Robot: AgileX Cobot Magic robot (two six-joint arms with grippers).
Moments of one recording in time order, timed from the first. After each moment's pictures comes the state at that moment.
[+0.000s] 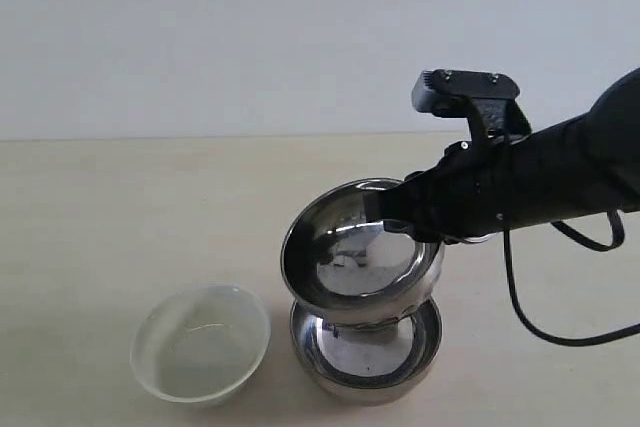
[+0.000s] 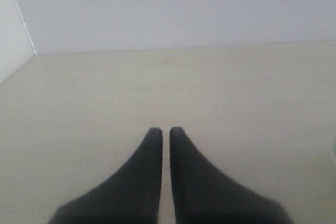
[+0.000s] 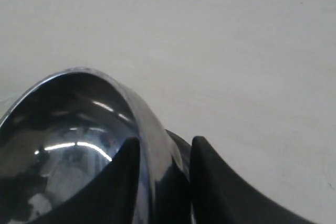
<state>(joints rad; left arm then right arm) 0.11 0.00 0.00 -0.02 0.28 0.09 0.49 1.53 -0.85 0.85 0.24 -0.61</state>
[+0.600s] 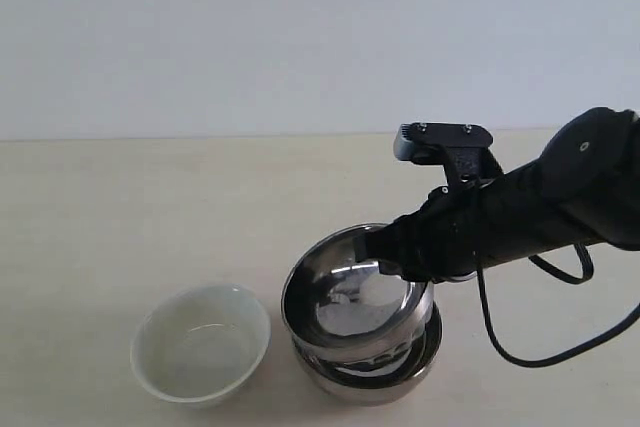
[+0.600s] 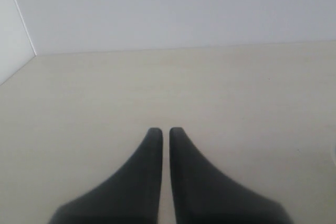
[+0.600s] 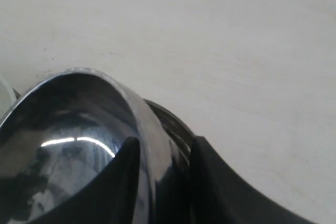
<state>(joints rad) 0.11 0.00 0.00 -0.02 0.28 0.09 0.51 1.65 -0.85 0.85 0.22 -0.59</state>
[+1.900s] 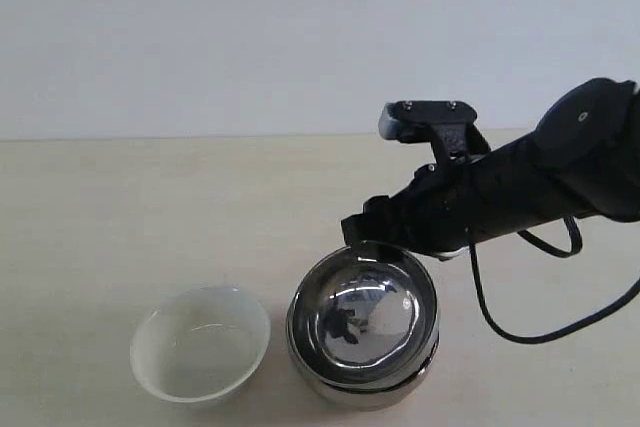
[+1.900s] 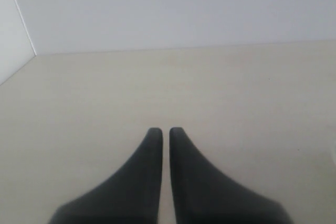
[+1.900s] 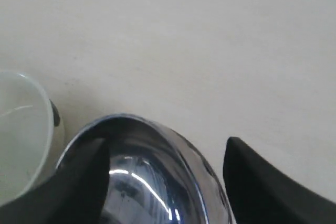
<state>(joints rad) 0.11 0.00 0.00 -0.02 0.28 0.09 0.51 1.63 -0.91 0.85 0.28 -0.65</state>
